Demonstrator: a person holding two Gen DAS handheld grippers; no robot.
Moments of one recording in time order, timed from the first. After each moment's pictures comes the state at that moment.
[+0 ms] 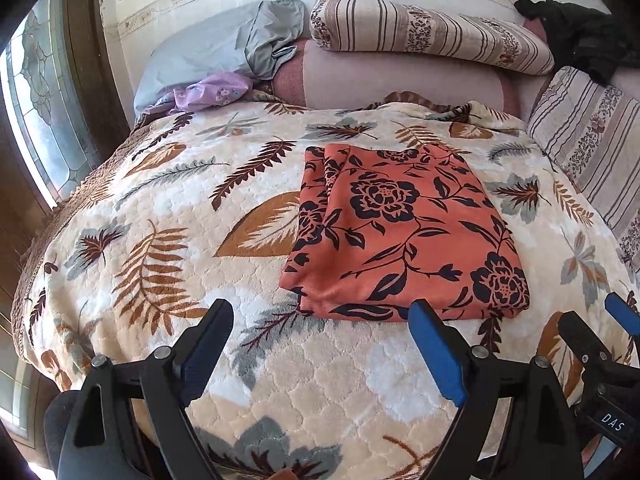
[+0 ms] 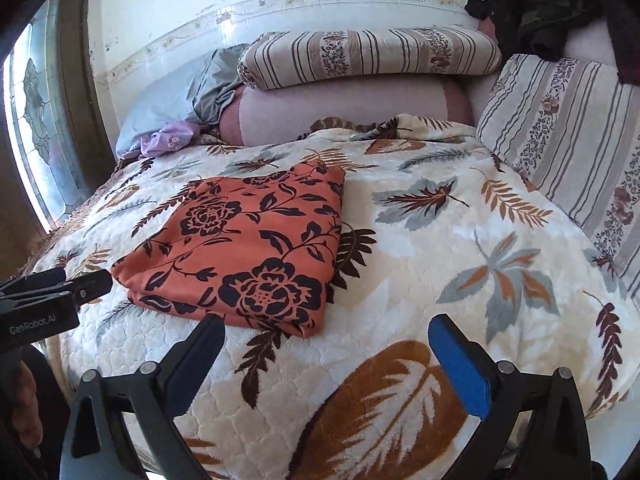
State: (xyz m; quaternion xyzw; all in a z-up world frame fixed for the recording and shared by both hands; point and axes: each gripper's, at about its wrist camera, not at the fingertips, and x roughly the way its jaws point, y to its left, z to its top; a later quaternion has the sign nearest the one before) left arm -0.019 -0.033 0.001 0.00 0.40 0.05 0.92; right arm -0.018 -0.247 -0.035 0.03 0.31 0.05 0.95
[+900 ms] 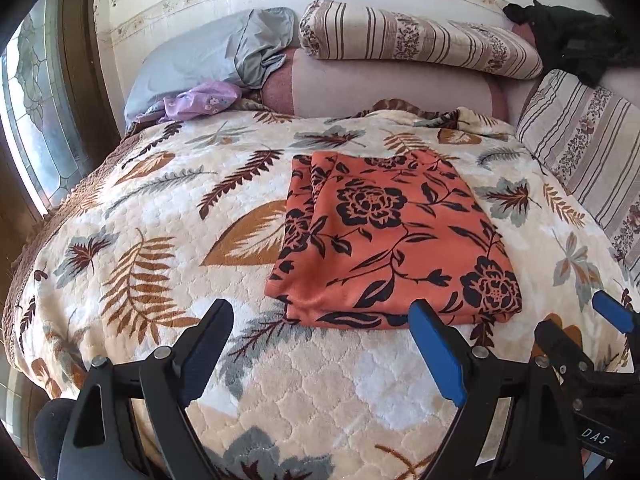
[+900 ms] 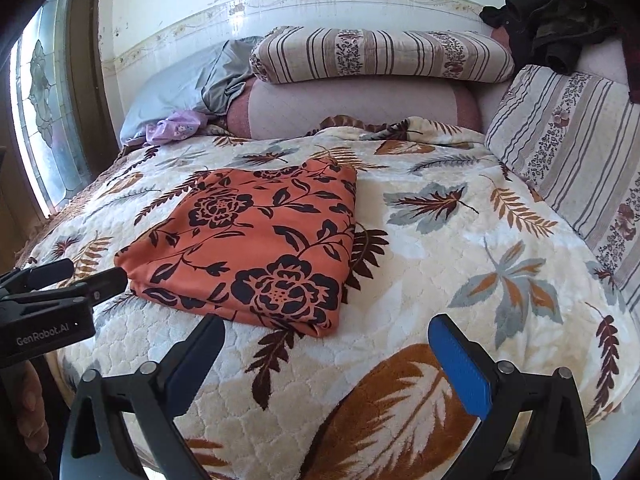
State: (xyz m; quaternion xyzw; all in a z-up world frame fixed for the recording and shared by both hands) left arm -0.017 -0.040 0.001 0.00 0.37 0.03 0.93; right arm -0.014 -0.229 -0.038 0.01 0.32 0.05 0.94
